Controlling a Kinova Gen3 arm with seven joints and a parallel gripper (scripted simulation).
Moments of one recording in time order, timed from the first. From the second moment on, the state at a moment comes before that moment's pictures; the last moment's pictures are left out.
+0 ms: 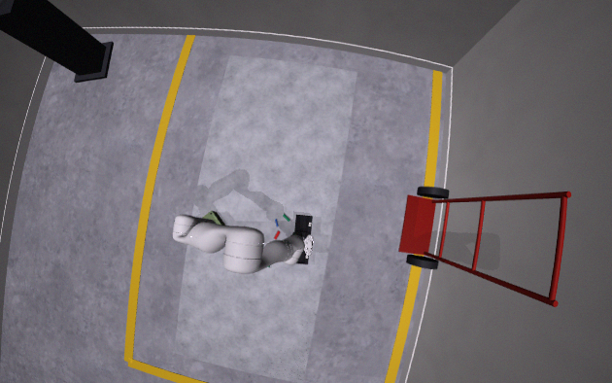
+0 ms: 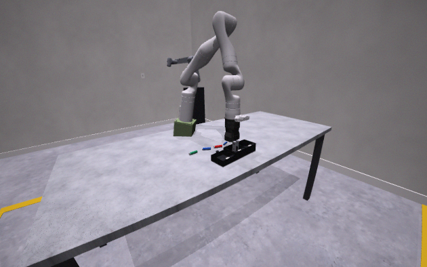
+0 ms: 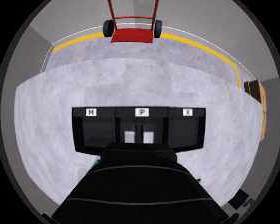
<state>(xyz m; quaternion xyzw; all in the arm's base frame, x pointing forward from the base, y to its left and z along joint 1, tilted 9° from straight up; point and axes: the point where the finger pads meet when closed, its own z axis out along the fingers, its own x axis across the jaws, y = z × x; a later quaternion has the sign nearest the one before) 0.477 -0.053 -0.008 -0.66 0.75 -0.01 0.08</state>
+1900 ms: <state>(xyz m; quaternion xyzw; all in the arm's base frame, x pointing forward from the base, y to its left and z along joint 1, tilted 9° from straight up) 0.470 -0.049 0.051 -0.65 0.76 -0.01 0.08</state>
